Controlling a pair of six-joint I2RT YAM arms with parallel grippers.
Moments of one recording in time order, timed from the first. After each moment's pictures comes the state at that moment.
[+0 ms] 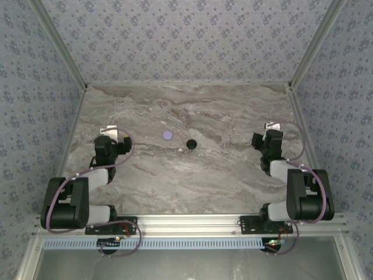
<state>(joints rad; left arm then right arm) -0.02 1.33 0.32 0.62 -0.05 0.00 -0.03 1.38 0.42 0.47 0.16 0.07</state>
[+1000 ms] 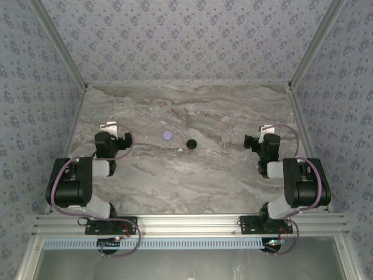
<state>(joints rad) 0.01 1.53 0.40 0.73 -0.02 -0.01 -0.02 1.51 0.36 0.70 0.11 0.00</state>
